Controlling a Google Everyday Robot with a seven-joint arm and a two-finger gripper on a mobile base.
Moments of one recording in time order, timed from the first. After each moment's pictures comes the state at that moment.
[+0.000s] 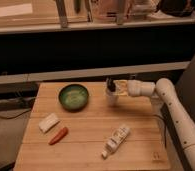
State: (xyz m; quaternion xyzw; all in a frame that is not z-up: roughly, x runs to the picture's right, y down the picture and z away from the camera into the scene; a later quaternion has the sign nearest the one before) arm 0.127 -0.010 0.819 -0.02 -0.55 0.13 0.82
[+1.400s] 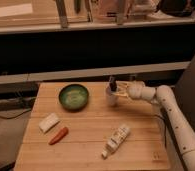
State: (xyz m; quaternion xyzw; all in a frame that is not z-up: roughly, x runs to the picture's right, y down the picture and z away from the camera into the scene) arm 0.136 -0.008 0.827 0.00 -0.57 0.20 0.80
